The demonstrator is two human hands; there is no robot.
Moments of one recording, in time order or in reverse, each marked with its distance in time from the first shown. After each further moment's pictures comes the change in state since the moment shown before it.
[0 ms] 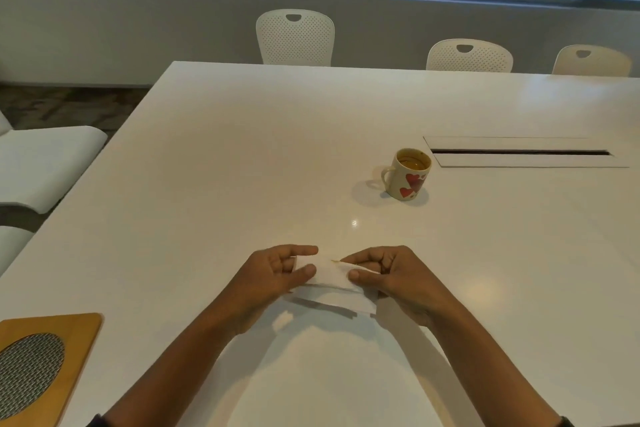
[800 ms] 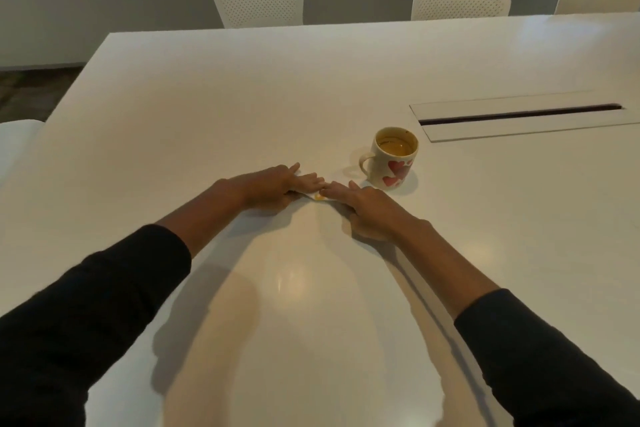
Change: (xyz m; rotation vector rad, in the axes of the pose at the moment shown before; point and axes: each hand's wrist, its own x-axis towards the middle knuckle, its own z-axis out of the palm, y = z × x) left_hand 0.257 0.018 -0.026 1.214 -0.544 0.400; right_hand 0.161 0.028 -0.081 -1.003 -0.031 -0.243
